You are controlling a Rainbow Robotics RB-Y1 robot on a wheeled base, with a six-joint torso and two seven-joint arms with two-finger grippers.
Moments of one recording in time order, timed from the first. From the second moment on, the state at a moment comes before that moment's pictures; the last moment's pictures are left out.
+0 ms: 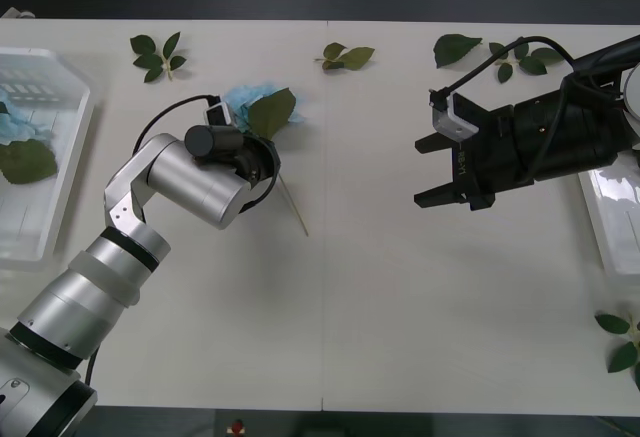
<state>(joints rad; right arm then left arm) -0.67 -1.06 0.64 -1.67 -1.87 0.95 2.70 -0.57 0.29 -0.42 -1.30 0.20 0.85 -0.66</state>
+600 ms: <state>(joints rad) -0.67 -1.06 0.64 -1.67 -1.87 0.95 2.70 -0.57 0.34 -0.41 -1.53 0.24 1.08 -0.66</state>
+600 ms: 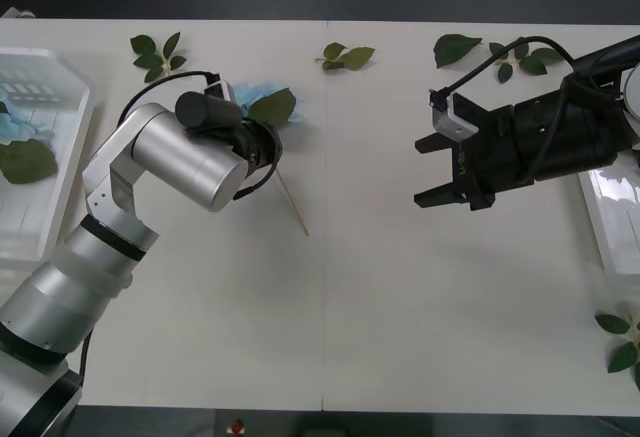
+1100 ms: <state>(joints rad) -0.67 -1.06 0.64 -1.67 -1.87 0.95 2.70 -0.60 0.28 -0.41 -1.40 0.24 0.95 -0.68</state>
